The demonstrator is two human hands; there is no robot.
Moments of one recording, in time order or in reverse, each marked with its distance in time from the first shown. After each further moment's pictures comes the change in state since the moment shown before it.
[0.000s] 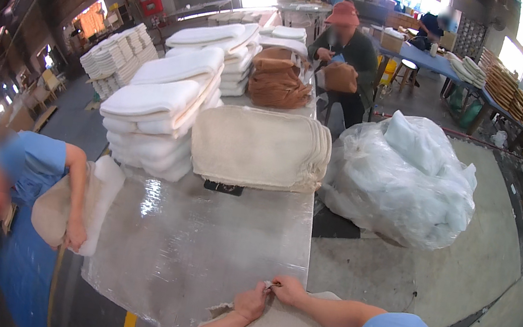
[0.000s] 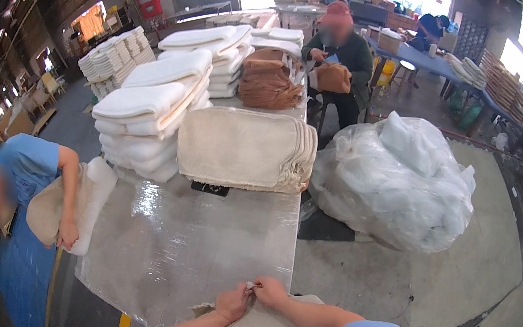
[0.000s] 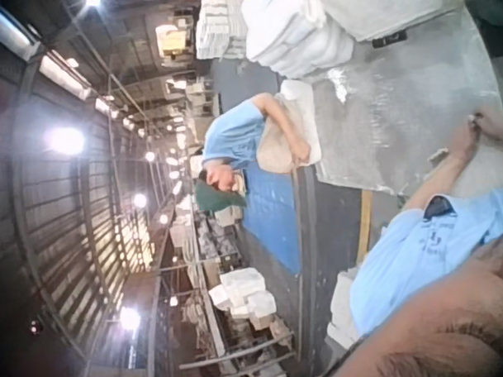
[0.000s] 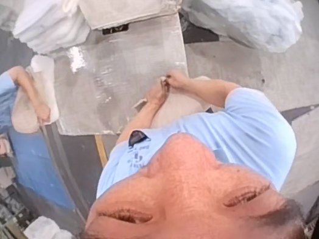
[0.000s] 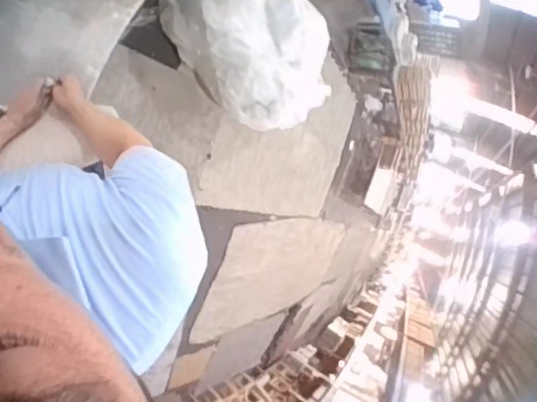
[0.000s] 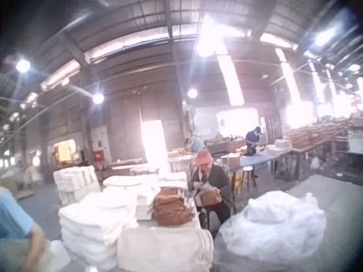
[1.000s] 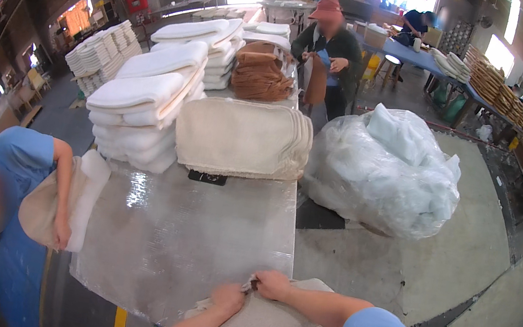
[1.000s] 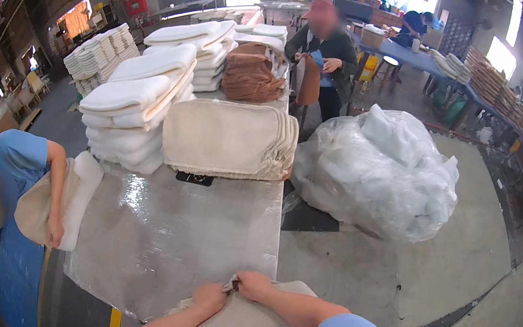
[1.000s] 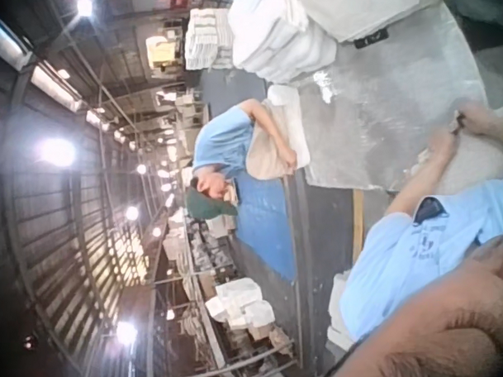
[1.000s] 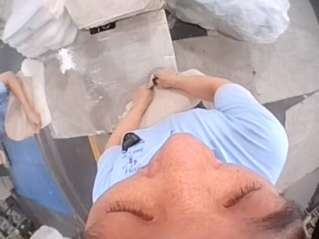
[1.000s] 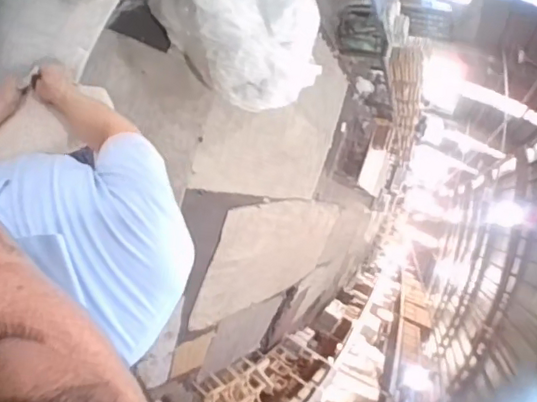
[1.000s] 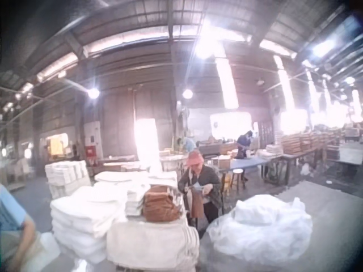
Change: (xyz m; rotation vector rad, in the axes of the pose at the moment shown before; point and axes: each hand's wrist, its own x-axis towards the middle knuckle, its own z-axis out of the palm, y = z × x) left_hand -0.016 -0.017 -0.009 0.186 -0.161 -0.159; right_hand -0.021 -0.022 0.000 -0.261 -0.117 -0.065
